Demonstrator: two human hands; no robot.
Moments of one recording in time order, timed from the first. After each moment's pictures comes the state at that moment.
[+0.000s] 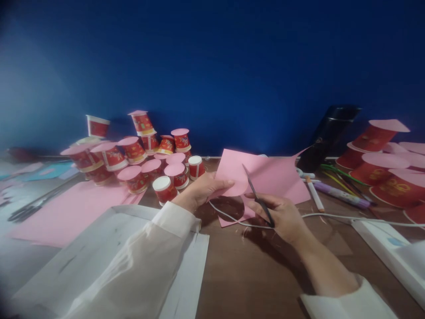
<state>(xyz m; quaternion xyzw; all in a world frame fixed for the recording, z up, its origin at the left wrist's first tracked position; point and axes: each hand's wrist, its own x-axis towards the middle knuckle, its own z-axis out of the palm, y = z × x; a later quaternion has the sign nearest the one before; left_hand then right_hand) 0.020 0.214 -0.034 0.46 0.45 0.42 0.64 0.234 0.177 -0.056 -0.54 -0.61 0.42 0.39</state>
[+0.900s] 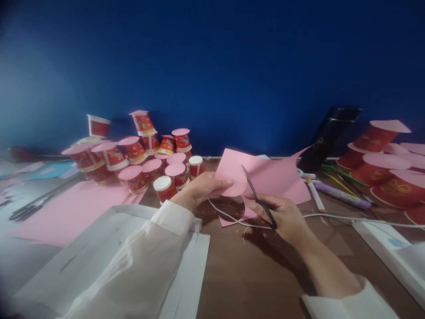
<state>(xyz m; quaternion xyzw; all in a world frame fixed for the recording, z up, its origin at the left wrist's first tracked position) 0.013 0.214 -0.030 0.49 0.46 0.40 0.62 0.238 0.180 -0.056 -0.53 -0.61 0.44 0.38</state>
